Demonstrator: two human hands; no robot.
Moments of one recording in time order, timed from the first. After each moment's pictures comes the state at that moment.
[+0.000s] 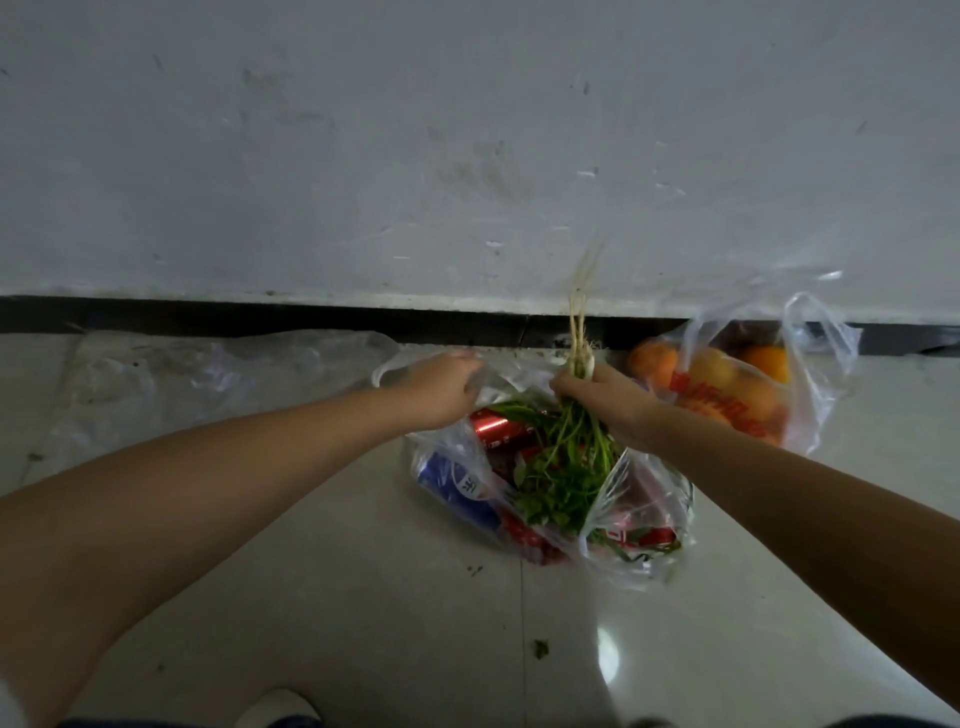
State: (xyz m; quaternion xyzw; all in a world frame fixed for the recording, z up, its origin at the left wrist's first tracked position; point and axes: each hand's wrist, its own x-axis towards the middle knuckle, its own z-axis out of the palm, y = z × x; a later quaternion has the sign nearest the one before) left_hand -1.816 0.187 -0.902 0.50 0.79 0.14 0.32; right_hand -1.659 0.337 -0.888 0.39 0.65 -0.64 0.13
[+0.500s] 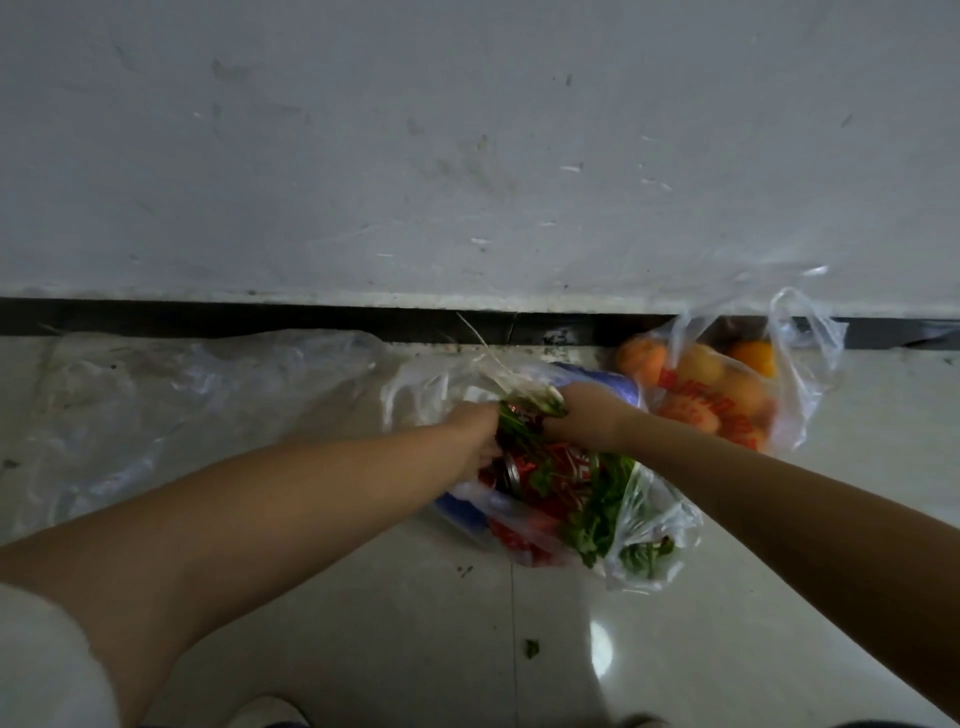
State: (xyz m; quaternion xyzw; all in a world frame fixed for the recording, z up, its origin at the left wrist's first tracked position) left_hand -1.746 0.216 -0.927 -0.16 0.68 0.40 0.60; right_hand -1.658 0.334 -0.898 0.26 0.89 -0.26 0.27
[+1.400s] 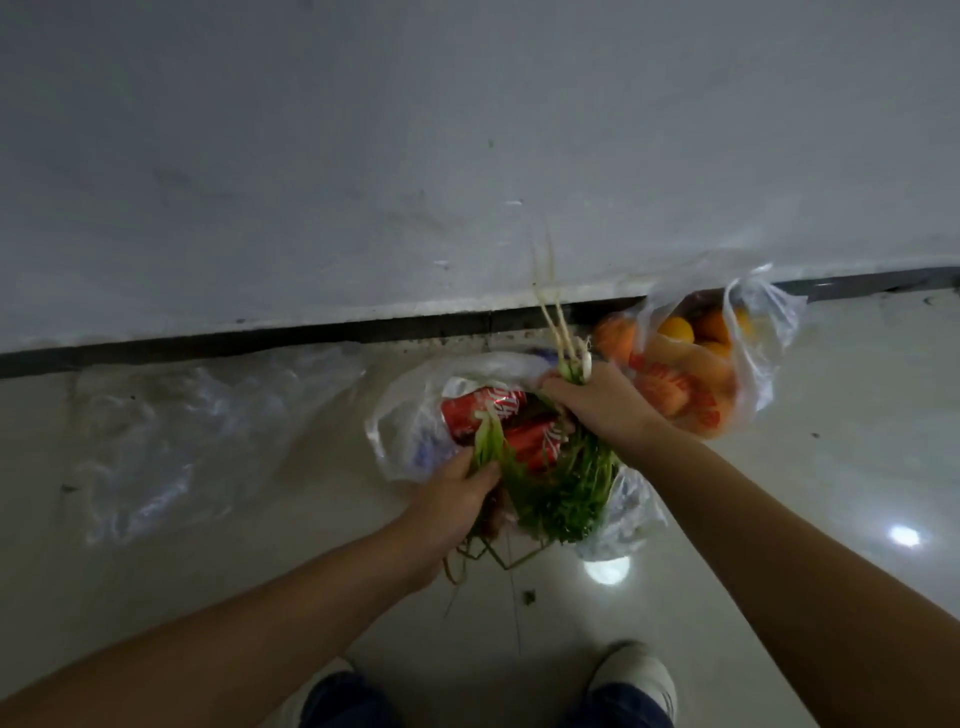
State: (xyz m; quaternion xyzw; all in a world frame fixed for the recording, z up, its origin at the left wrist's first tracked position) left_hand -1.709 0.165 -0.795 0.04 0.69 0.40 0.60; right_hand -1.635 0.335 -0.828 0.48 0.66 -0.58 0.09
